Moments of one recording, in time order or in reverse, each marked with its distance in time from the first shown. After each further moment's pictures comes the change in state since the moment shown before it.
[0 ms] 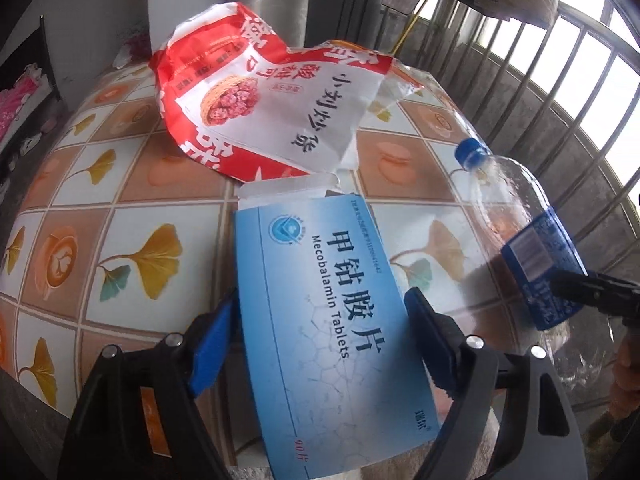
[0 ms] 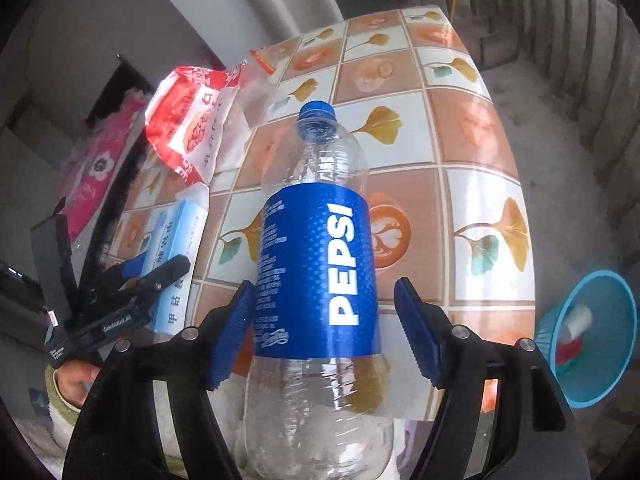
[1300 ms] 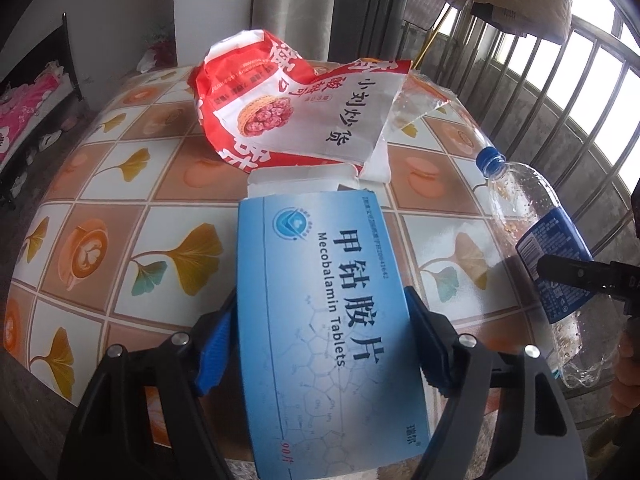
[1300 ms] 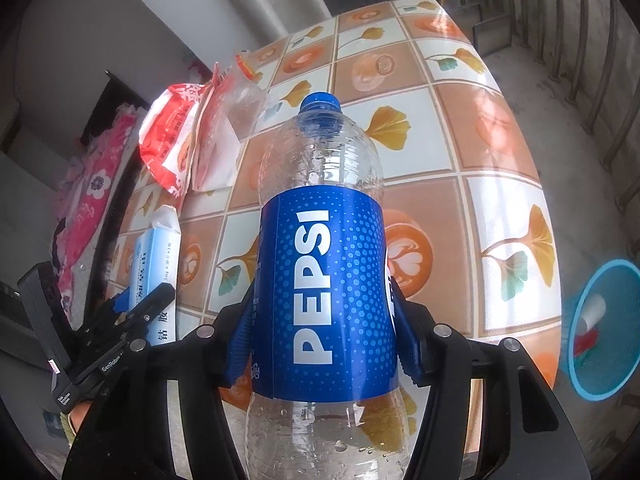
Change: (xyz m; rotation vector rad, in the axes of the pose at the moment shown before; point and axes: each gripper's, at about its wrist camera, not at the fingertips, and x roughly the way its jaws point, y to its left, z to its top) left arm -0.012 0.013 -0.004 -0.059 -0.058 0.068; right arm 0.003 -0.002 0.009 0.078 -0.004 0.016
